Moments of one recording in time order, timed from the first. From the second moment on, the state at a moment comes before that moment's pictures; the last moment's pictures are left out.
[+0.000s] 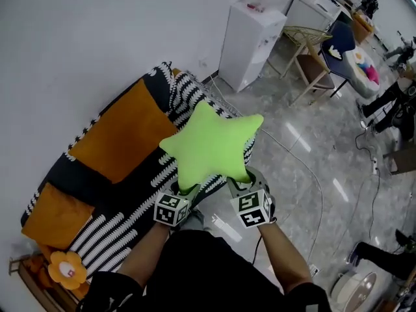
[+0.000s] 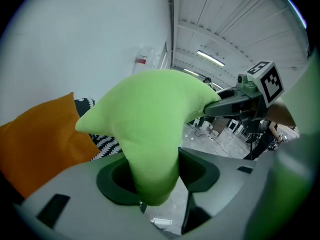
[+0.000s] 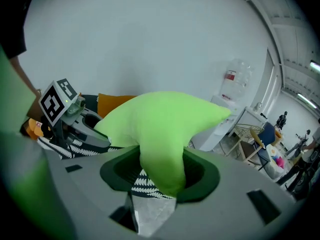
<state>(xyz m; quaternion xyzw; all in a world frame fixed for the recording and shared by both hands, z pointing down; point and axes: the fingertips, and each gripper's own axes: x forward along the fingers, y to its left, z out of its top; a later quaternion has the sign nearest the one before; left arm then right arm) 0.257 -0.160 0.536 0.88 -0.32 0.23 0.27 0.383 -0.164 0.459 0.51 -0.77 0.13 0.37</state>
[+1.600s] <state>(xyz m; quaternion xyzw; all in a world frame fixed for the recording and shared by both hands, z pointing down) 0.350 -0.285 0.755 0.73 -0.46 0.17 0.48 0.418 -0.376 0.645 0.25 -0.84 0.04 0.48</state>
